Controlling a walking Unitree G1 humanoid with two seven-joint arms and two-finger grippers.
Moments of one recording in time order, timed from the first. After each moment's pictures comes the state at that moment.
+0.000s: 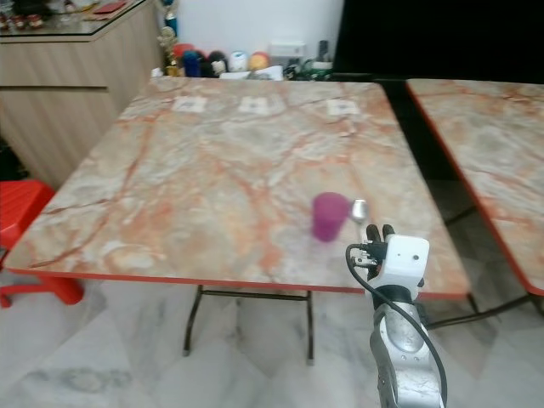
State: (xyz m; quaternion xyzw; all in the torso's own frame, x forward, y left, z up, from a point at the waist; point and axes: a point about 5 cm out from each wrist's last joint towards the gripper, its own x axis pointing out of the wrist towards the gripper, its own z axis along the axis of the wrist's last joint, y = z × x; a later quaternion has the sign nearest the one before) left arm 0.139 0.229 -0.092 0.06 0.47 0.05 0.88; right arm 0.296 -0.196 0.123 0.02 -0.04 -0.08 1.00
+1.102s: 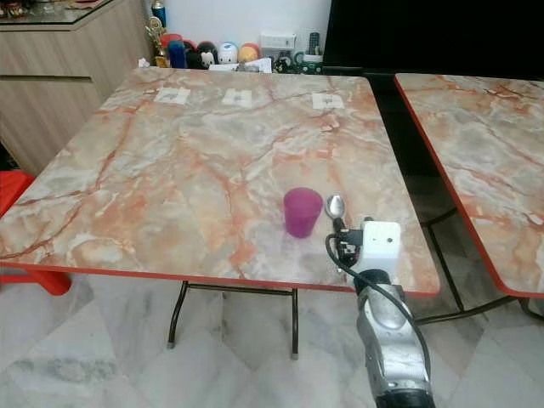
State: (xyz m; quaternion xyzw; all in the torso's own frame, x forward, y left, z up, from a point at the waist) left arm 0.148 0.227 -0.089 0.06 0.46 0.05 0.89; right arm 0.321 -0.174 0.119 0.02 0.00 0.00 1.00
